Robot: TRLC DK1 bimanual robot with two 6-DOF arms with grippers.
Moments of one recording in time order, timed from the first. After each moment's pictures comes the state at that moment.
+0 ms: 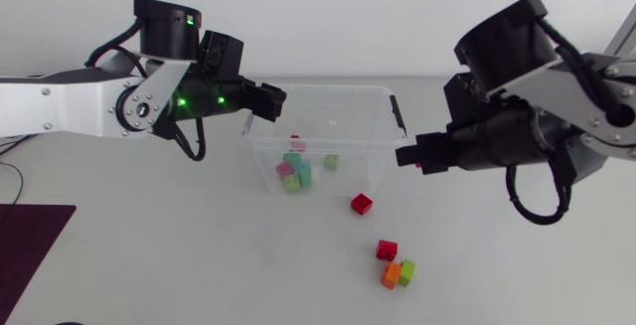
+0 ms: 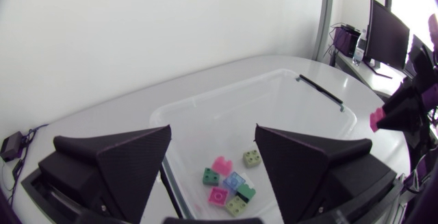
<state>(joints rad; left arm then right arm) -0.40 1.61 1.08 0.08 0.12 0.08 0.52 1.26 1.00 -0.66 0.25 0.26</state>
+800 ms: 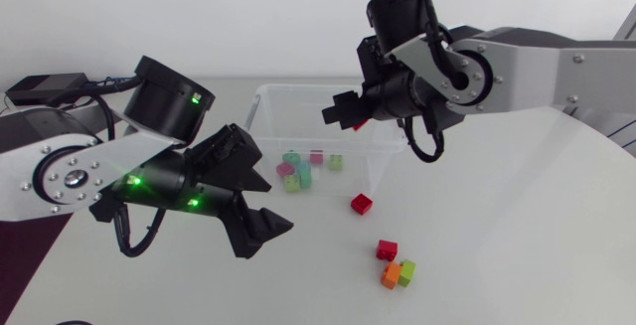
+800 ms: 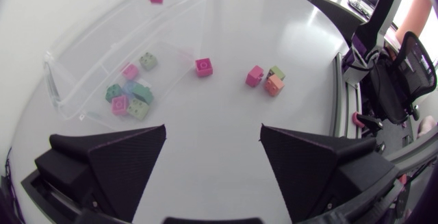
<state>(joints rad) -0.60 1.32 0.86 -0.45 0.32 0.36 0.59 1.62 1.23 -0.30 0.26 0.10</state>
